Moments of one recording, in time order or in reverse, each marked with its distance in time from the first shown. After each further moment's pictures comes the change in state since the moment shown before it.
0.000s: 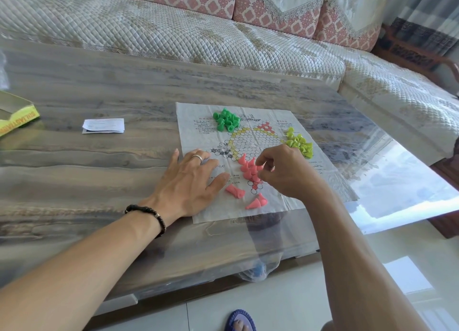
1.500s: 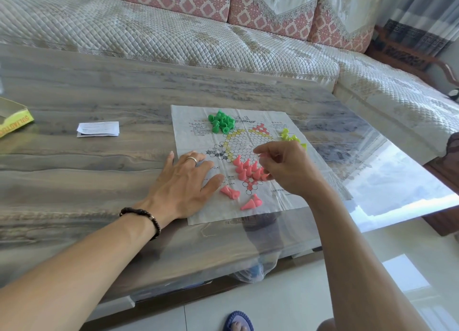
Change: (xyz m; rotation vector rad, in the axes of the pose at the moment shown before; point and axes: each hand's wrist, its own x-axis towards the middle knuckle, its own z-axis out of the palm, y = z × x) left_hand 0.000 -0.001 0.000 0.000 -0.005 -0.004; right_hand -0.001 0.012 -0.004 0.367 0.120 0.038
